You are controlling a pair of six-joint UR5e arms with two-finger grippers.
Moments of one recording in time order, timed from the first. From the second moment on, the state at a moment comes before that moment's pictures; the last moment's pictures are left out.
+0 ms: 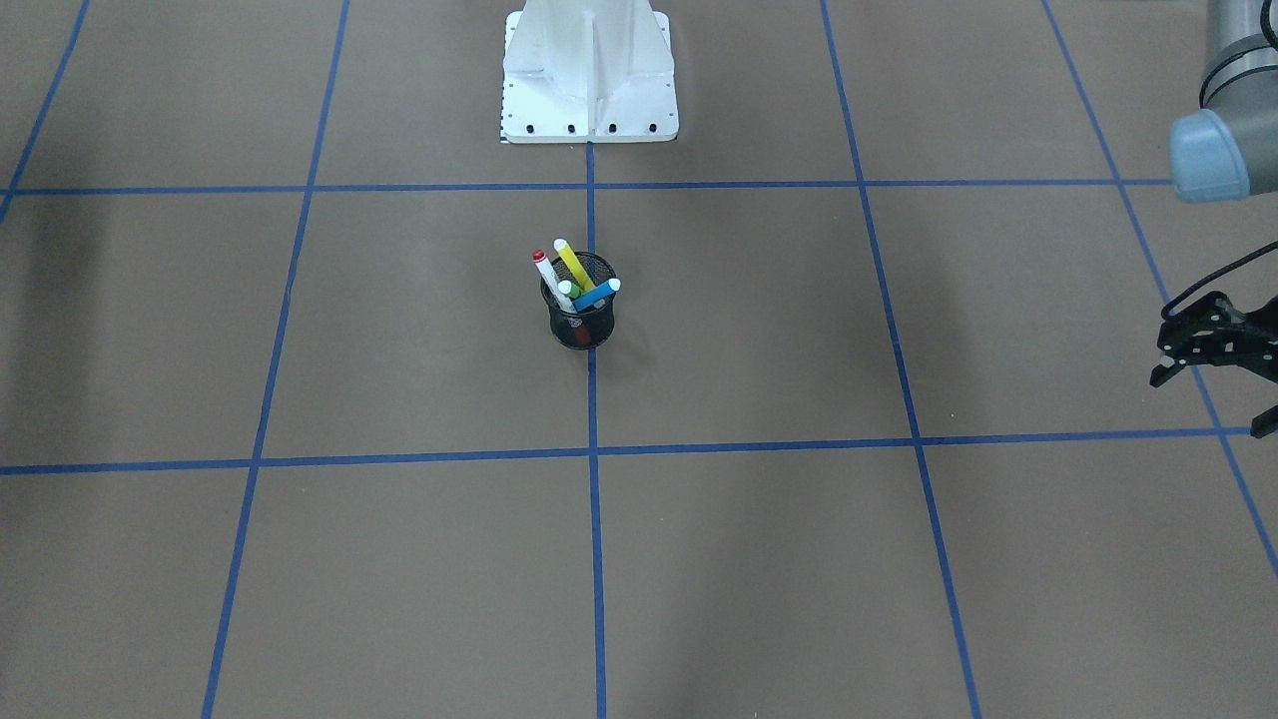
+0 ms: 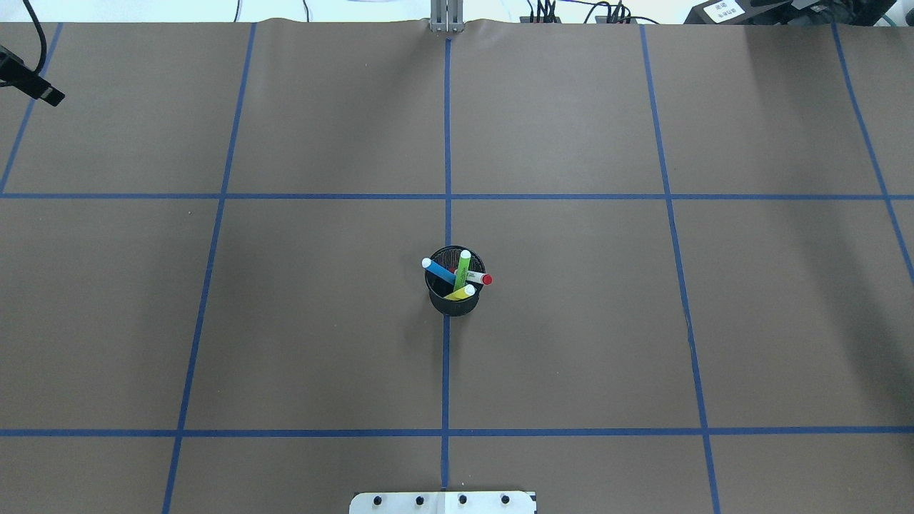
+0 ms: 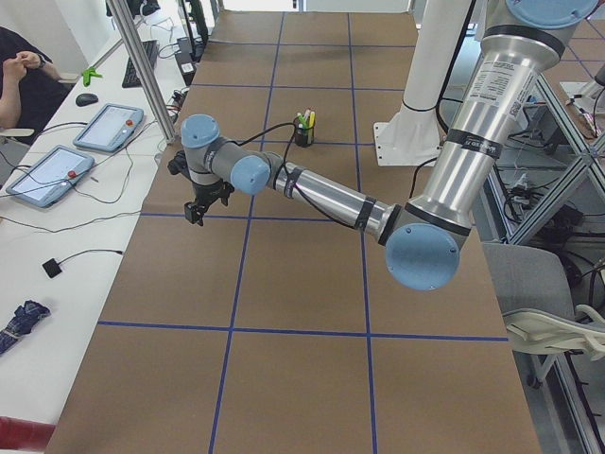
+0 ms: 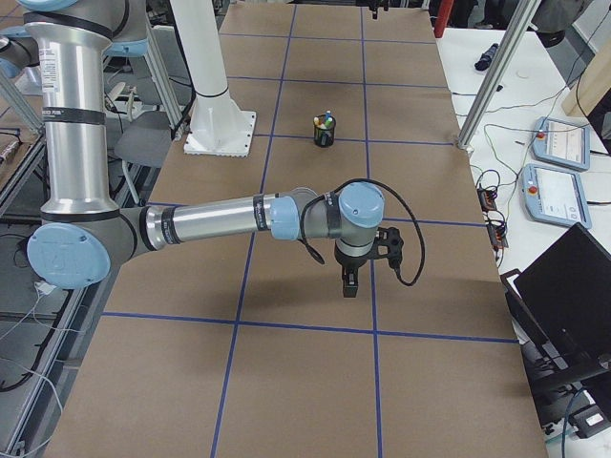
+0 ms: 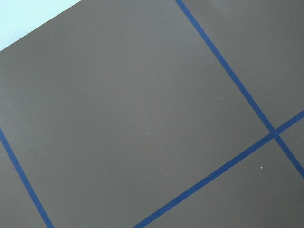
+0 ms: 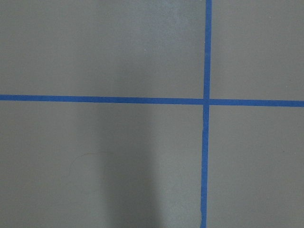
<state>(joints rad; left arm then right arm) -1.30 -1.94 -1.58 -1.68 -2.31 0.10 1.50 -1.57 1.78 -1.67 2.40 0.07</state>
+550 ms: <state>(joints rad) -1.26 -1.96 -1.59 -1.67 -2.31 0.07 1.31 -1.44 1.88 -1.69 2.31 0.13</state>
